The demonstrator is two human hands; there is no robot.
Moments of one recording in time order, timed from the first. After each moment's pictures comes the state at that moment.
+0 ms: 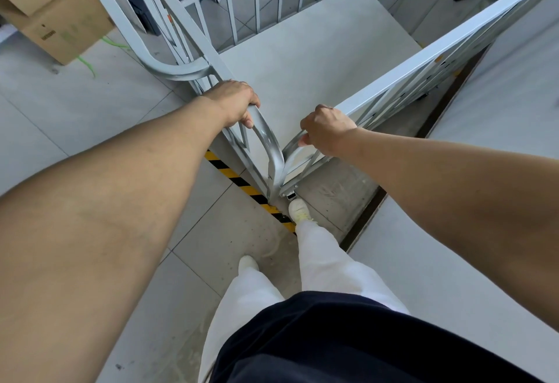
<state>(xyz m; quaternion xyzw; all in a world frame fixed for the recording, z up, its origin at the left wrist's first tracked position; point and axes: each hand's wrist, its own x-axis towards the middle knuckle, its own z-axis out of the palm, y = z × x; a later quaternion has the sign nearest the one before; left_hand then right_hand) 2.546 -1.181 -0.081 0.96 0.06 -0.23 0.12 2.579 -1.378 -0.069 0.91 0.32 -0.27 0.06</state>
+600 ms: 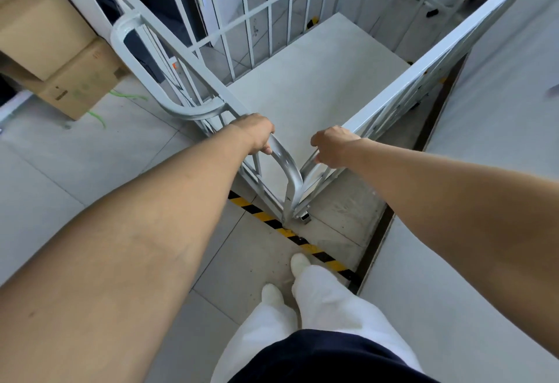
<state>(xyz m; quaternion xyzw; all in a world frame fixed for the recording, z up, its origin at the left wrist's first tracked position) 2.546 -1.184 -0.069 0.96 0.03 -0.28 0.08 2.569 -1.358 -0.061 0.93 0.22 -0.29 0.04</state>
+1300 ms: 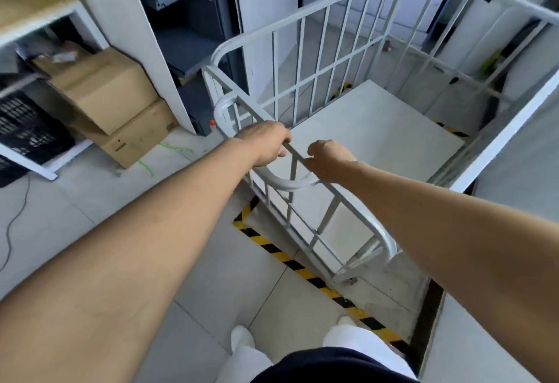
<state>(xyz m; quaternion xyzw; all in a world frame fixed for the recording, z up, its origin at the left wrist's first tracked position) 2.559 -0.986 0.025 0.98 0.00 -0.15 0.10 2.590 -1.136 -0.002 0.96 0.18 -0.21 -0.11</state>
